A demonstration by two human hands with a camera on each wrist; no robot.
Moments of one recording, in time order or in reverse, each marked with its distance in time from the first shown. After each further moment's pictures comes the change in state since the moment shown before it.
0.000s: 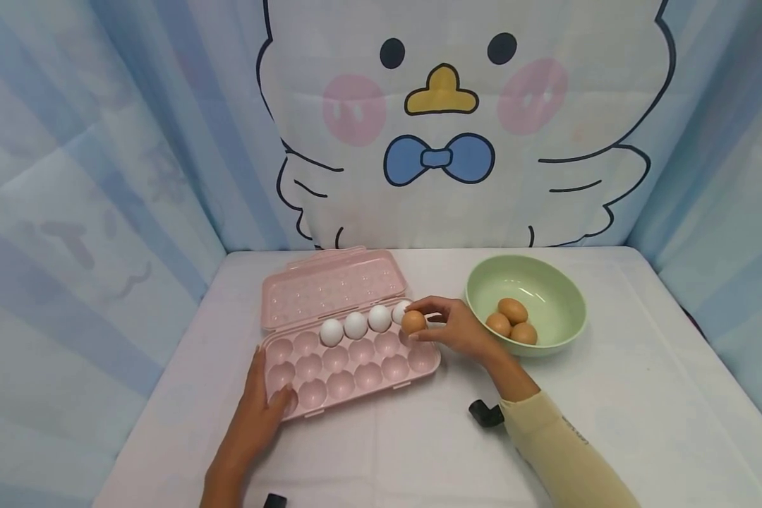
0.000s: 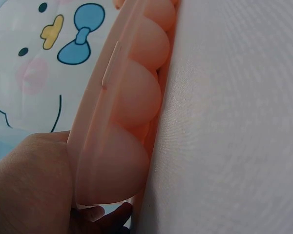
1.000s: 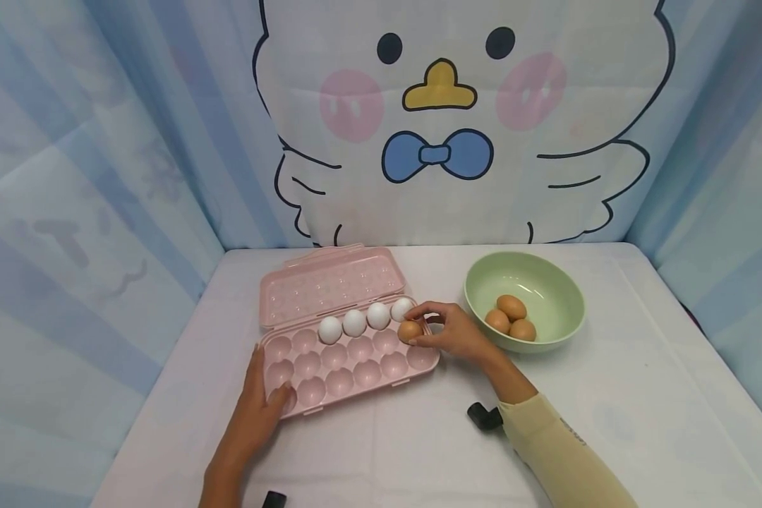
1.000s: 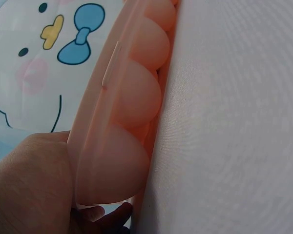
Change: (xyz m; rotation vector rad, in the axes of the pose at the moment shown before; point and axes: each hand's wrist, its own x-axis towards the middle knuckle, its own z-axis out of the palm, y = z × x) left_hand 0.000 -0.003 0.001 0.004 0.011 0.019; right_hand -0.004 0.011 0.008 -0.006 -0.010 -0.048
